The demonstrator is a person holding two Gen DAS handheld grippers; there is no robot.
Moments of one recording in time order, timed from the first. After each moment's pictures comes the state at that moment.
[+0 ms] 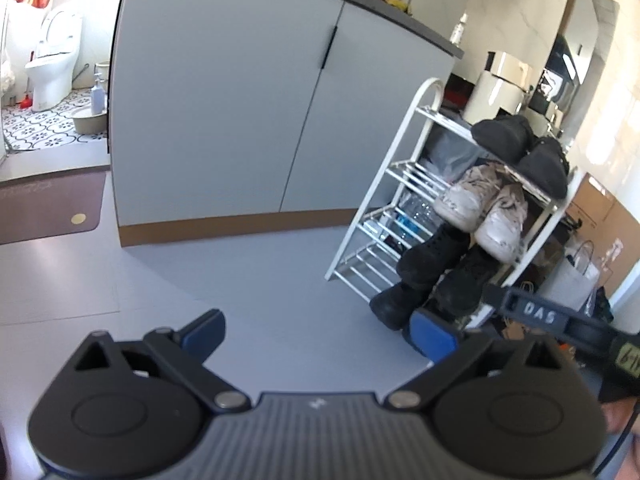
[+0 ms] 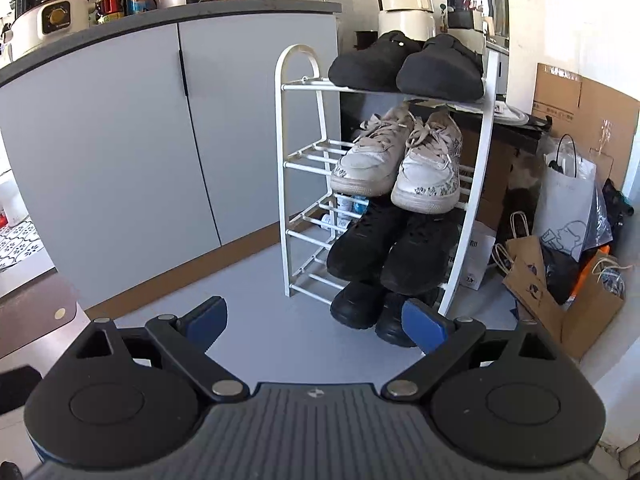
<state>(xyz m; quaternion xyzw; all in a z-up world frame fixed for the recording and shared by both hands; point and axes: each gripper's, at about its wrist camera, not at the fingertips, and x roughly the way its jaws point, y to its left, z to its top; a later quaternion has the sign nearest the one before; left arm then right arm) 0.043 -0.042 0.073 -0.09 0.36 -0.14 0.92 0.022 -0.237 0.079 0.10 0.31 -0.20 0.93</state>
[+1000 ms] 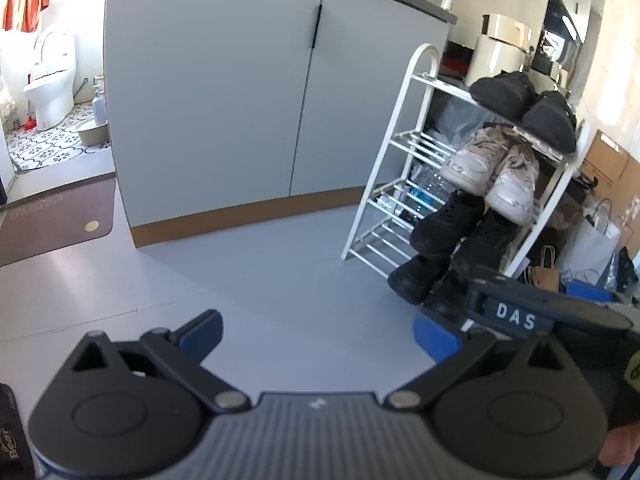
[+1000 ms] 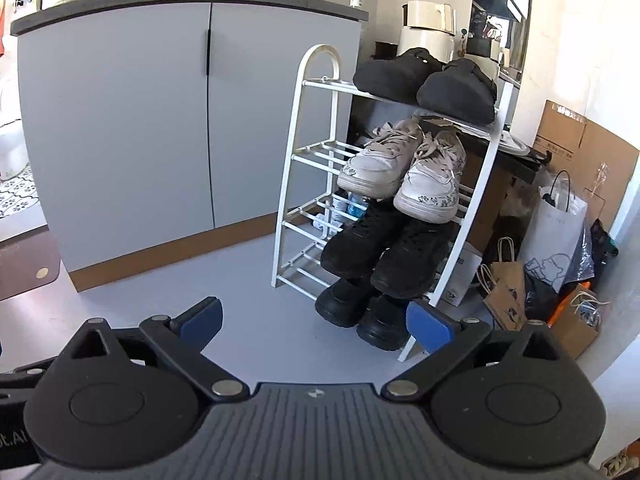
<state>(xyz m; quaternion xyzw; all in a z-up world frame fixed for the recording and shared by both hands) 0.033 -0.069 0.059 -0.03 0.37 -0.11 0.92 0.014 -0.198 0.073 0.01 0.31 -0.22 0.92</state>
